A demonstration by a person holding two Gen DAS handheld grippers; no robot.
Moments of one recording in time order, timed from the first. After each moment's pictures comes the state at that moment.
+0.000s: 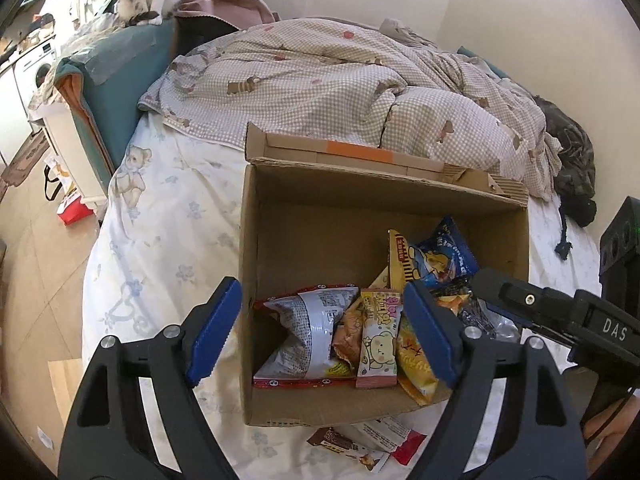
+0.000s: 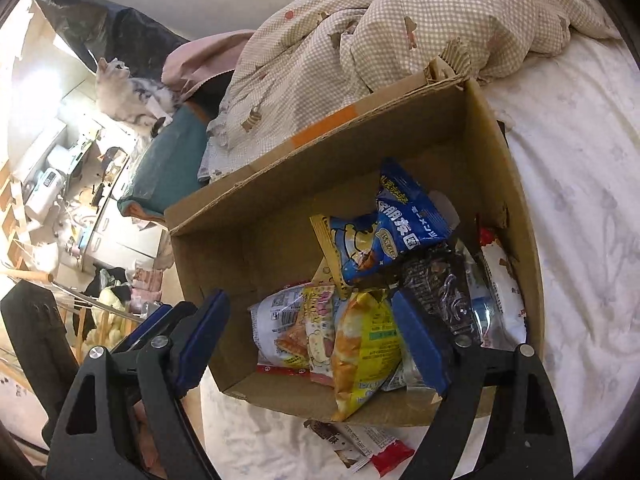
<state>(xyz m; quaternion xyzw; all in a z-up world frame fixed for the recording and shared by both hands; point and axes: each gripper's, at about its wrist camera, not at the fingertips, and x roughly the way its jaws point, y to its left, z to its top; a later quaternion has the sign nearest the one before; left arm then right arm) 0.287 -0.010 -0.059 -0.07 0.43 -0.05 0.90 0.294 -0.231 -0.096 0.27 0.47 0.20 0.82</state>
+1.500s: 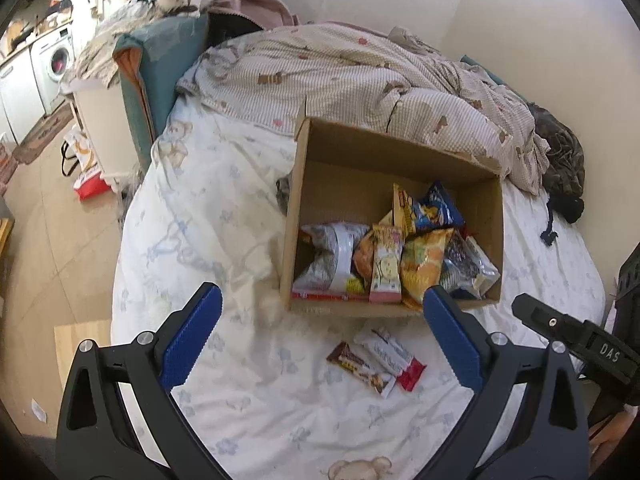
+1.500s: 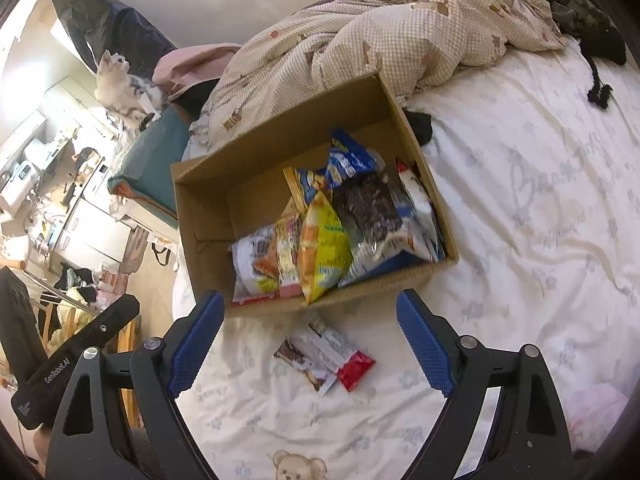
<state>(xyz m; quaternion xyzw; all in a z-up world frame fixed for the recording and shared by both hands) 0.183 0.024 -0.042 -0.10 0.44 -0.04 0.89 0.173 -0.243 -0.076 0.23 0.46 0.12 0.85</state>
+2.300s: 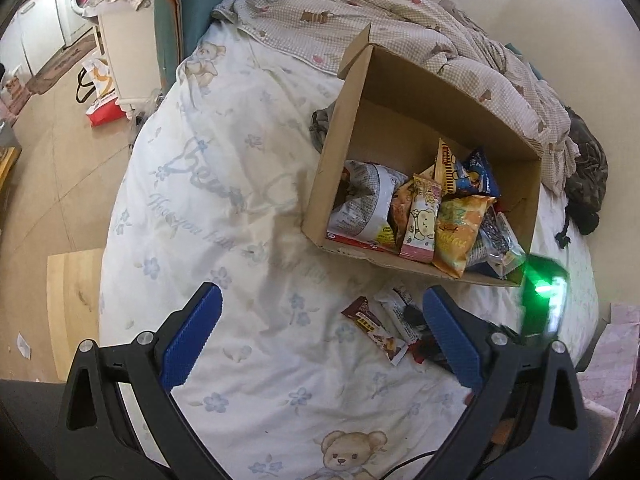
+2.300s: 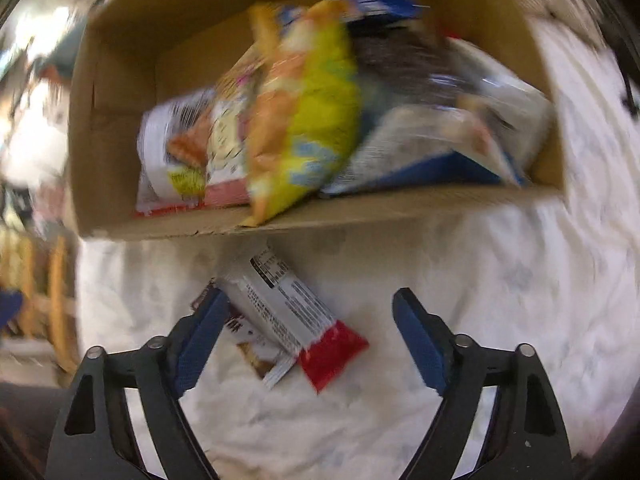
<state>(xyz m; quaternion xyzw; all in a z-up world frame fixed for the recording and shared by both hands) 0.182 0.043 -0.084 -0.16 0.51 0.00 0.84 0.220 -0.148 -0.190 0.02 0.60 0.10 0.79</state>
